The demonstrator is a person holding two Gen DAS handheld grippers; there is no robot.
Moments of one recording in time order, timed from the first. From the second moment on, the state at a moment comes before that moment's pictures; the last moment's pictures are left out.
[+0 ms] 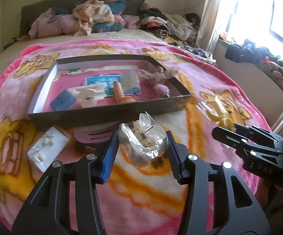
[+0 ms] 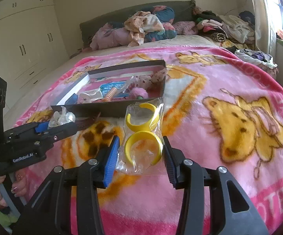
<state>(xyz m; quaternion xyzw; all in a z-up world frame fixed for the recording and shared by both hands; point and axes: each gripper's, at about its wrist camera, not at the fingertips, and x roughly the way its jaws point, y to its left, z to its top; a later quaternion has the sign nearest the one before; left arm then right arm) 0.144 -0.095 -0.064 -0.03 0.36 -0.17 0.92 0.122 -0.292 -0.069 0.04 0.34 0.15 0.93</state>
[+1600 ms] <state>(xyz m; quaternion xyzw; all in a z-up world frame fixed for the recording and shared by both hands) 0.230 -0.030 -0.042 -0.06 0.33 -0.10 0.93 0.231 -0.245 -0.043 0.01 0.33 0.17 0.93</state>
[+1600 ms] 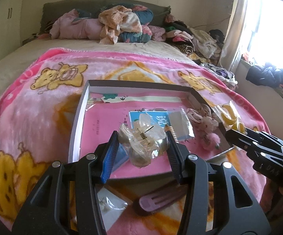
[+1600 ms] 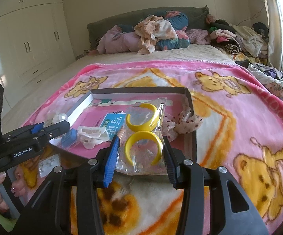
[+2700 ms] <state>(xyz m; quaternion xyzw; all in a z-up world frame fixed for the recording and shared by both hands) 0.275 -0.015 -0.072 -0.05 0.37 -0.07 0.93 0.284 -0.247 -0.080 0.01 0.37 0.14 0.92</state>
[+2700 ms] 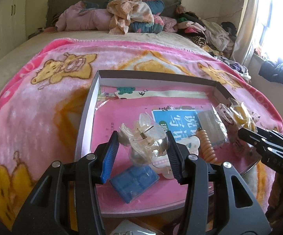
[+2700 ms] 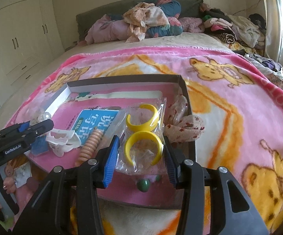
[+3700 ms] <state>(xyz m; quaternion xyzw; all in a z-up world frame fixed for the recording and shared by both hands) 0.273 -0.016 -0.074 -0.05 0.37 -0.07 0.93 0.256 -0.252 -0.069 0.01 0.35 0.14 0.93</state>
